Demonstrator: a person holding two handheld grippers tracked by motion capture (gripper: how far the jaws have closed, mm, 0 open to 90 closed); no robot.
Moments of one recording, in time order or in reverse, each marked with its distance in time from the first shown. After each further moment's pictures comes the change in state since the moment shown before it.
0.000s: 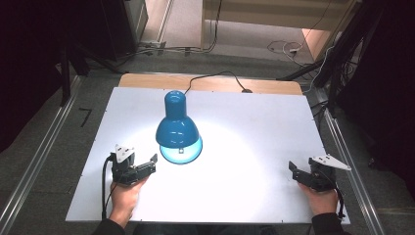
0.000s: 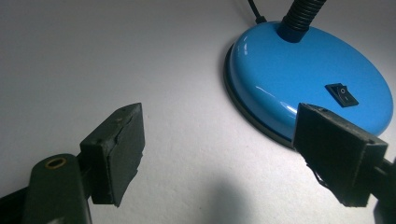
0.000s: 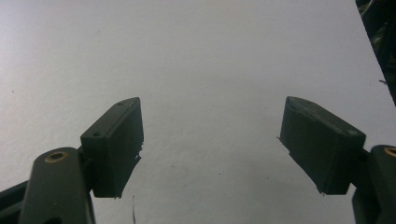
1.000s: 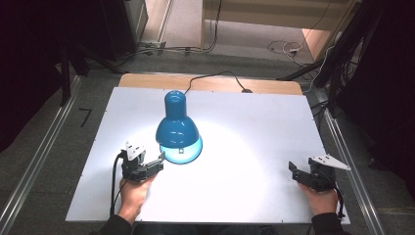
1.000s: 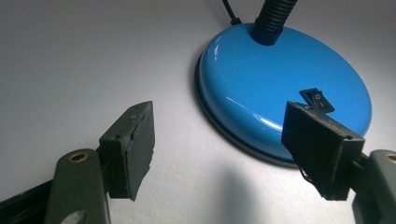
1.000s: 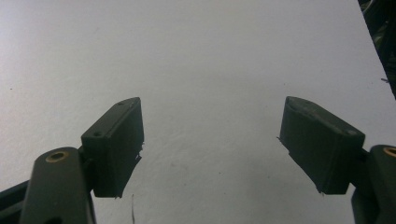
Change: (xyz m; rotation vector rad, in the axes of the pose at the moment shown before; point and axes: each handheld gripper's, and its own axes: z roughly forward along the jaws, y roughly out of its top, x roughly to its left) left arm -0.019 0.003 0.014 -0.008 -0.040 0.036; right arm 0.000 0.000 0.001 0.006 0.001 -0.002
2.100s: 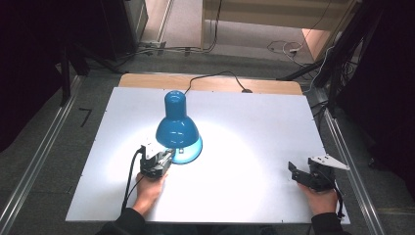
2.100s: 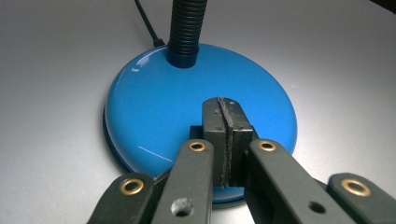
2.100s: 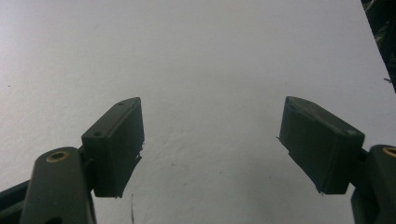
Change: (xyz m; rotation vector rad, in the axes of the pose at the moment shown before) left arm -0.034 0.006 0.023 -0.043 -0.152 0.091; right arm 0.001 0.000 0.001 0.006 0.001 -0.009
